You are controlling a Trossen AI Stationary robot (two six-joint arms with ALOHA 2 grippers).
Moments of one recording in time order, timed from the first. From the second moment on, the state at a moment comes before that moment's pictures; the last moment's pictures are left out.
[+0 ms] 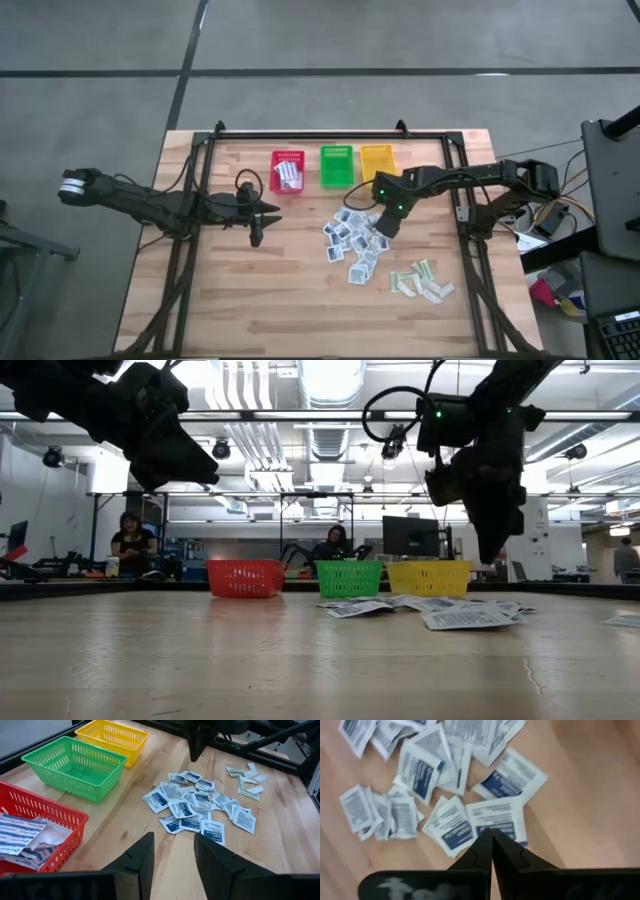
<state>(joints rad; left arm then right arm) -0.11 0.87 0.44 0.02 -0.28 -0.37 -0.21 1.46 0.84 -0.72 -0.25 0.43</state>
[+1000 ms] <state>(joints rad) -0.11 0.87 0.44 0.01 -0.29 -0.36 -0.21 1.53 0.83 -0.71 -0.23 0.44</state>
